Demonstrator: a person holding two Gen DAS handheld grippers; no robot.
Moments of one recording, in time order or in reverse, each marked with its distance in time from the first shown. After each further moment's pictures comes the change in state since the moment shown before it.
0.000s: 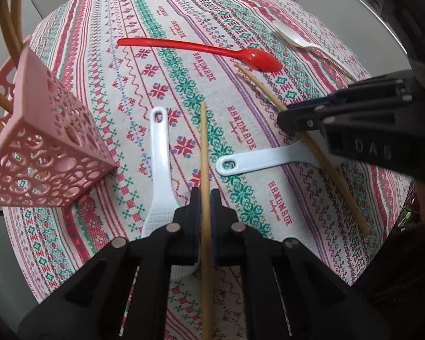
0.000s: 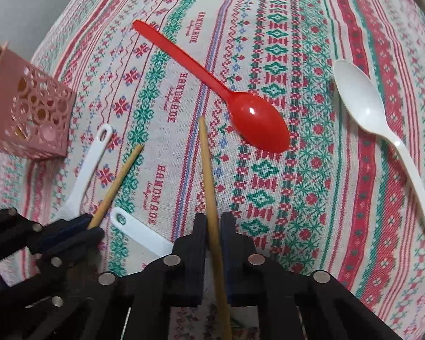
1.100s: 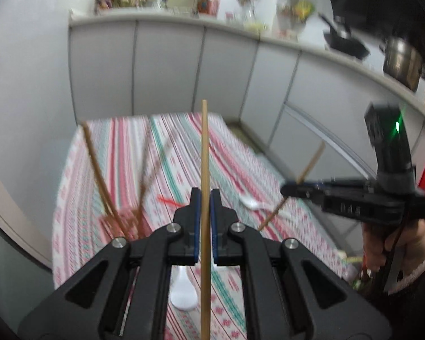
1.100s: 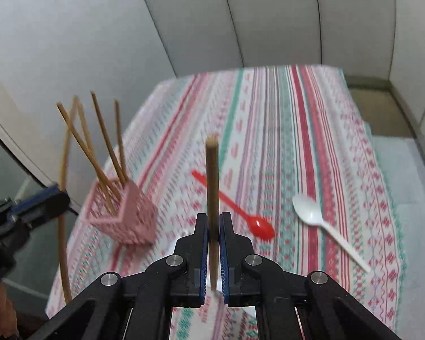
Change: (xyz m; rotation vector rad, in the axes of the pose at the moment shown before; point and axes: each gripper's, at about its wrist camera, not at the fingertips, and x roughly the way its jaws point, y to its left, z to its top) left arm -0.208 0.046 -0.017 -0.102 -0.729 -0.092; right arm -0.192 0.021 -0.043 0.040 -0.552 0.072
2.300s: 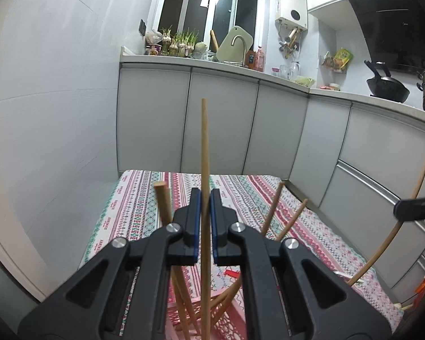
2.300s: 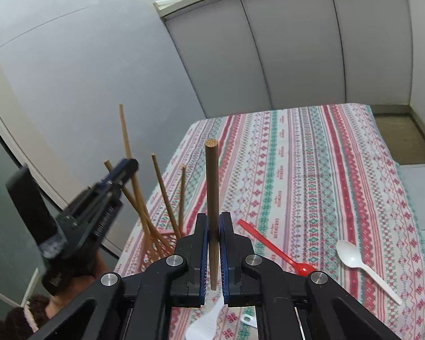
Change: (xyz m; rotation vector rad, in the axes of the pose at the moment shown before) left arm 0.056 0.080 -0.002 -0.048 -0.290 0.201; right arm -0.002 0.049 0.036 0.015 -0.110 0.093
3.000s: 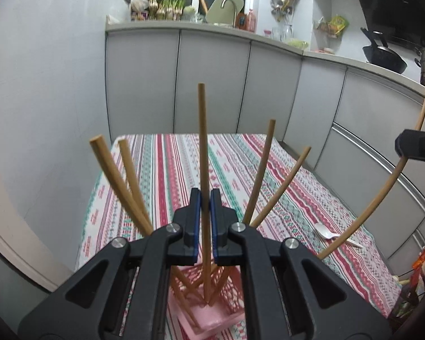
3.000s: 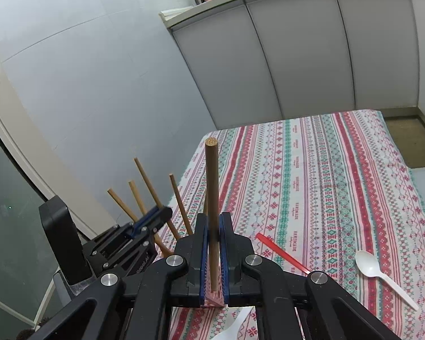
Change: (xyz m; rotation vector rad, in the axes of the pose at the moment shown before) left arm 0.009 0.003 -0.009 0.030 0.228 -0.042; right arm 0.004 0.013 0.013 0.033 -0.041 0.042
